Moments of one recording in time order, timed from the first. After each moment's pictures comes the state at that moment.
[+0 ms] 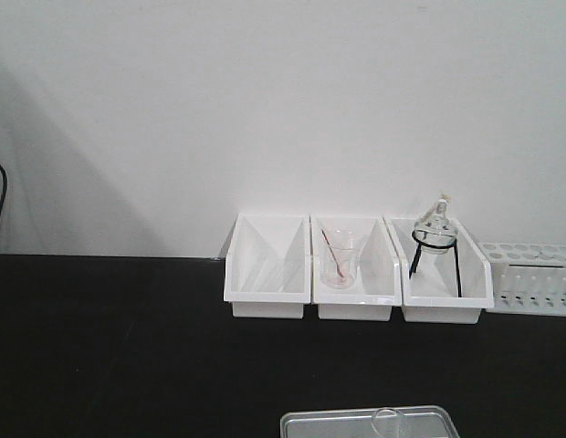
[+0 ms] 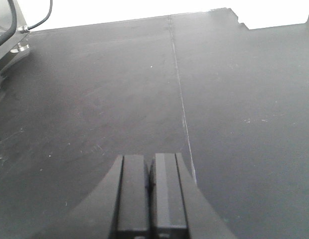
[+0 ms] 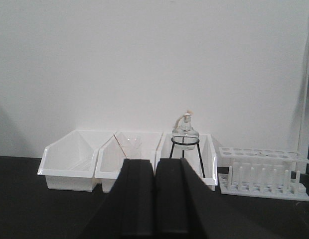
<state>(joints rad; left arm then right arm) -0.01 -0.02 0.03 0.06 0.37 0.02 0.14 0.17 -0.23 -1.26 0.04 1.30</state>
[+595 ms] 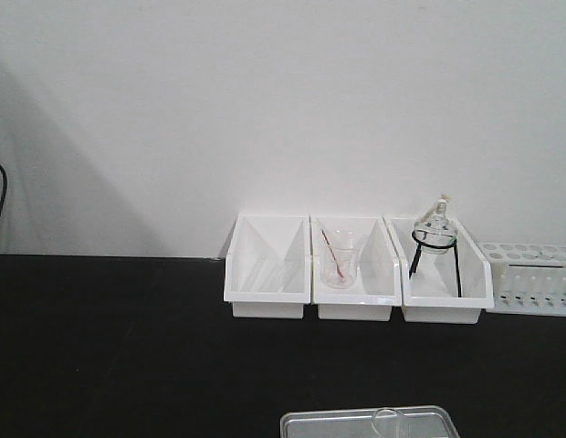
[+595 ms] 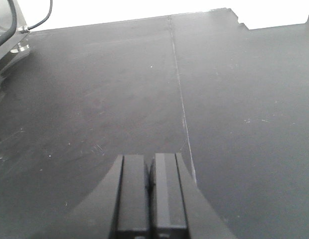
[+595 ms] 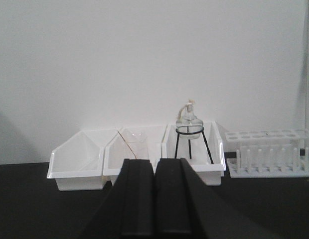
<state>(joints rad) -0.01 -0.02 0.03 0.06 0.37 0.02 0.14 0.19 -0.23 -1.01 0.07 1.17</state>
